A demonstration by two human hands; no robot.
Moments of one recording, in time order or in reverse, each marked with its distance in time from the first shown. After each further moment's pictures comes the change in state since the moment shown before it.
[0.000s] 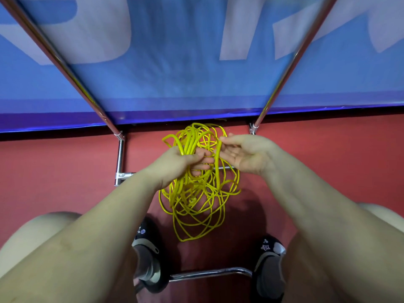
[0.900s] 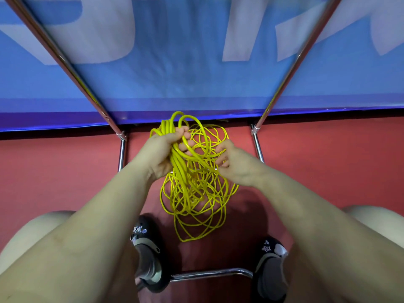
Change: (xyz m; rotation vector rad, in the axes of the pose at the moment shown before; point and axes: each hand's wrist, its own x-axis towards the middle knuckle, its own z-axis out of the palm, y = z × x) left_hand 0.001 0.020 -0.018 -0.549 0.221 0.062; right_hand 0.019 0.031 -0.021 -1.484 -0.080 -0.549
